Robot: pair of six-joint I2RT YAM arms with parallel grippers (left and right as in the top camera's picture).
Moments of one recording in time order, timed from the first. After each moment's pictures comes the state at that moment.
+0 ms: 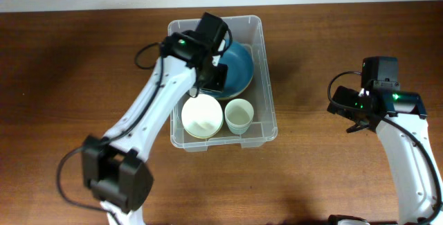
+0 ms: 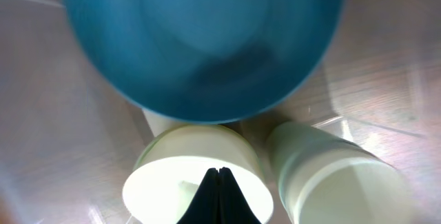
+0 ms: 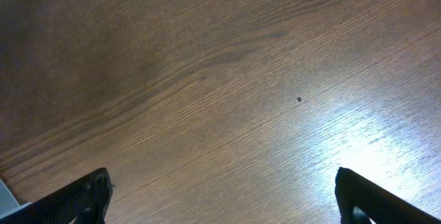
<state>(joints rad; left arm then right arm) -0.49 1.96 1.85 -1.18 0.01 -0.22 -0.14 1.38 1.13 -0.96 0.16 0.36</state>
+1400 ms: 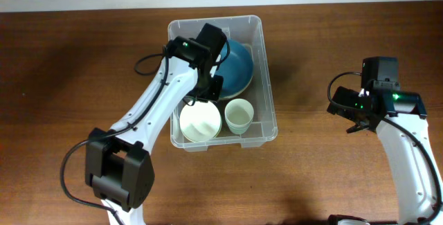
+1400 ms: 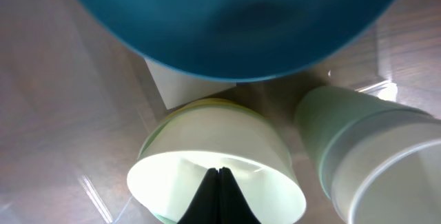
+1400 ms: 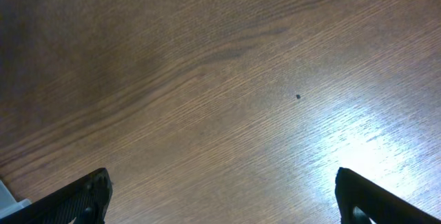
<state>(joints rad) -0.48 1.97 1.78 -1.25 -0.01 -0.22 -0.14 1.38 1.13 -0.97 0.16 0.35</state>
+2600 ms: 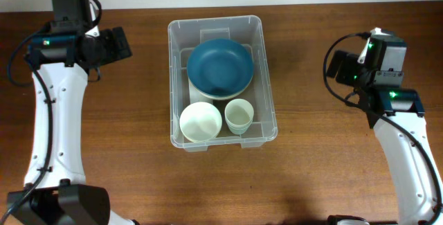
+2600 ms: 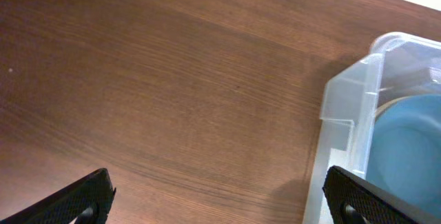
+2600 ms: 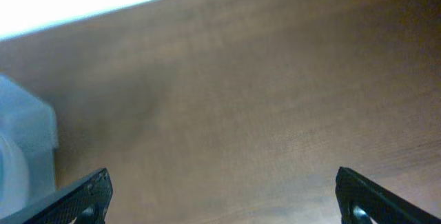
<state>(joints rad) 0.08 1.72 1.81 -1.08 -0.09 -0.22 -0.09 1.38 1.17 -0.55 0.13 0.17</state>
